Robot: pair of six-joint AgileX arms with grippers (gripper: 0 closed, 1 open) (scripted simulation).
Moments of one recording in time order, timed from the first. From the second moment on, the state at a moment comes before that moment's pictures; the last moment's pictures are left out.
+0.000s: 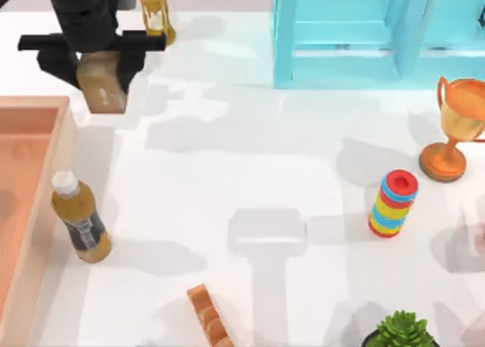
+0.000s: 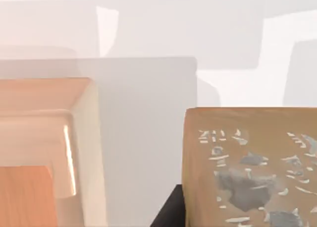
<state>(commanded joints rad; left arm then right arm) -0.22 2.40 2.26 -1.38 0.01 -0.17 0.00 0.00 0.00 0.00 0.00 0.00</state>
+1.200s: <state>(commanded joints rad) -0.27 2.48 2.15 -1.24 0.02 -0.22 0.00 0.00 0.00 0.00 0.00 0.00</state>
